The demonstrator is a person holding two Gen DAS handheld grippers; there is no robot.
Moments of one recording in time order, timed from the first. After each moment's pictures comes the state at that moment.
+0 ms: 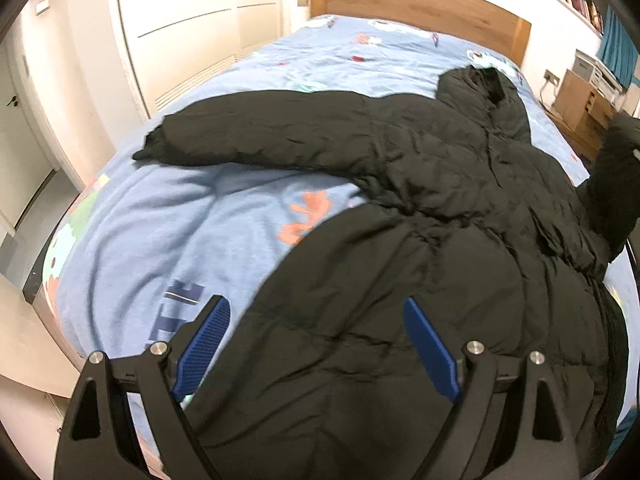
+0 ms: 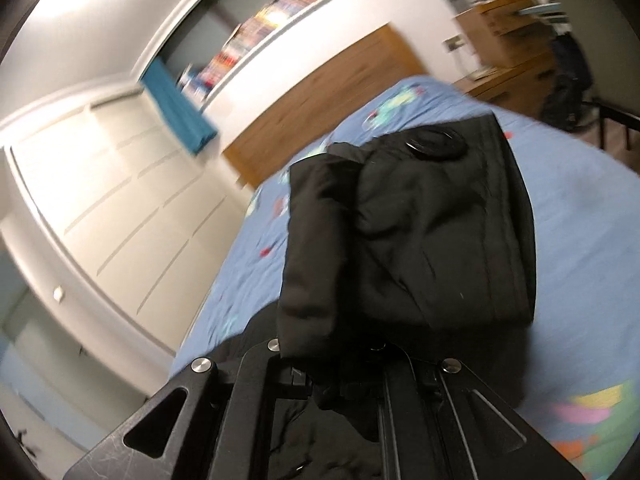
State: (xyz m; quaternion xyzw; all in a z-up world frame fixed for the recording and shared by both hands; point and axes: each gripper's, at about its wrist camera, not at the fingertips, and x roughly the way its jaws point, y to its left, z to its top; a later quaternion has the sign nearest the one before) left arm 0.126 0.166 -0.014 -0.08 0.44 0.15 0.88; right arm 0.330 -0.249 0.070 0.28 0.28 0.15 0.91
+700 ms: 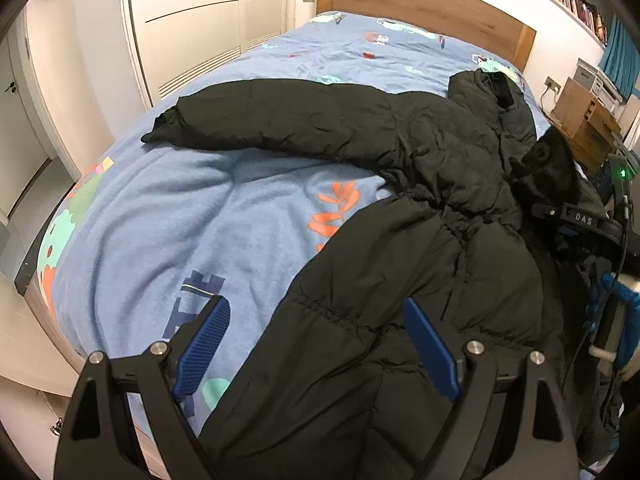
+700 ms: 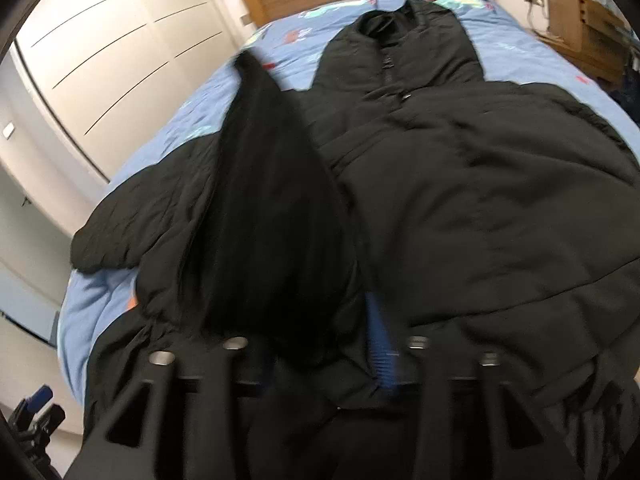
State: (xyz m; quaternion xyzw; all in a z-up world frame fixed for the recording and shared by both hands) left arm 0.115 0.200 -0.026 -0.10 0.45 0.13 0.88; right arm 0.335 -0.068 -0.053 0.08 0.47 0.17 0.86
